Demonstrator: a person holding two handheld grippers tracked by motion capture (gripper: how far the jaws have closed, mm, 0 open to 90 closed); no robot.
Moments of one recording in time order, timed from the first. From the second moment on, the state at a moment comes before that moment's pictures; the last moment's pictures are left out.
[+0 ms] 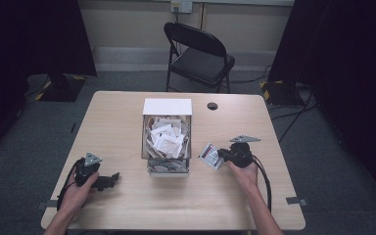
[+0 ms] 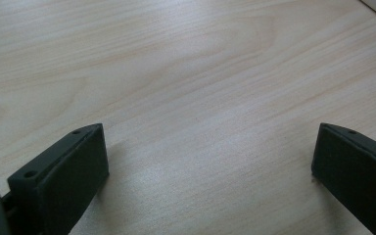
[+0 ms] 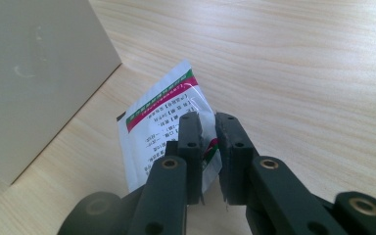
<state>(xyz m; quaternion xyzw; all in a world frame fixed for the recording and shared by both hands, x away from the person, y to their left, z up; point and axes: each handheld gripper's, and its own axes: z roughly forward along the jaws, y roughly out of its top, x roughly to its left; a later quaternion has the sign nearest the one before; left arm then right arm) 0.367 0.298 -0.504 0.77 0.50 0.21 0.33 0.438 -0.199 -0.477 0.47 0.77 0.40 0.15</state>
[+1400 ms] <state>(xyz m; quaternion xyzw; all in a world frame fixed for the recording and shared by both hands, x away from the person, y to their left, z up) 0.367 0.298 -0.504 0.77 0.50 0.21 0.33 0.444 -0.197 -0.479 0.50 0.75 0.40 0.16</state>
